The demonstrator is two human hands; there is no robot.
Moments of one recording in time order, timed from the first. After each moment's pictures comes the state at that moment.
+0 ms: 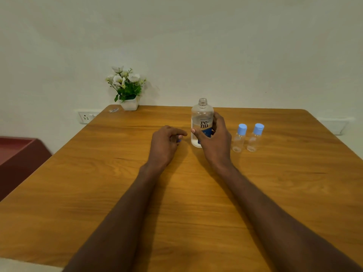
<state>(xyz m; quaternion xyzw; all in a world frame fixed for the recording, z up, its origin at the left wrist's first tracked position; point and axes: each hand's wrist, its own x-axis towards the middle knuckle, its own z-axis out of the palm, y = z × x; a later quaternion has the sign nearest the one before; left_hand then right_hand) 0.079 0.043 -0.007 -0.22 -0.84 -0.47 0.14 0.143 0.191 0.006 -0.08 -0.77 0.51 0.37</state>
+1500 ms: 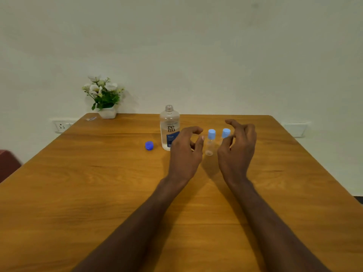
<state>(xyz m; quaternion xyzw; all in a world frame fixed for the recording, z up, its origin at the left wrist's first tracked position) 0.171 0.149 0.016 -0.29 -0.75 -0.55 0.20 0.219 0.271 0.017 -0.14 -0.77 0.27 0.56</state>
